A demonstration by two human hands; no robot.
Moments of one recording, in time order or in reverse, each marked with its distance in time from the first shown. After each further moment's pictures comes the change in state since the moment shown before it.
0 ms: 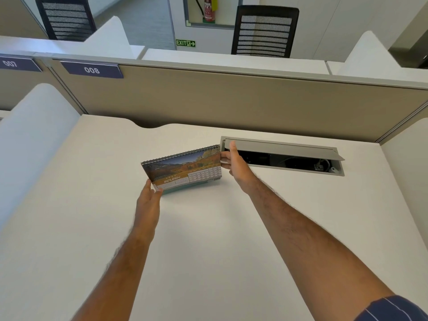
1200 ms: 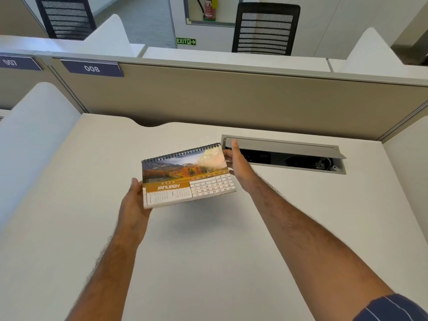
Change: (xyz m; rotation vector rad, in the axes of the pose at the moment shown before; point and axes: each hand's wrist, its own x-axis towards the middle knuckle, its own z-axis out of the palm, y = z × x) left_hand -0.012 0.024 -0.028 -0.392 -0.092 -0.008; right_hand 0.002 0.001 0.001 0.016 0.024 0.020
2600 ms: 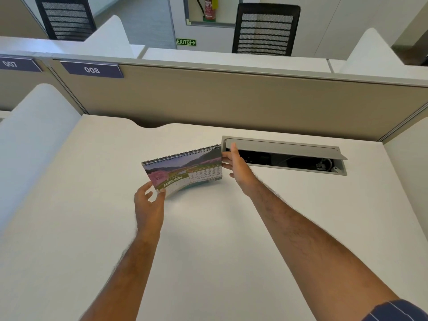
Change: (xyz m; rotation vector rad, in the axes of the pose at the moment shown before) left_hand 0.019 -0.041 0.020 0.453 0.355 0.103; right_hand 0.000 0.006 -0.001 -0.017 -0.020 -0.012
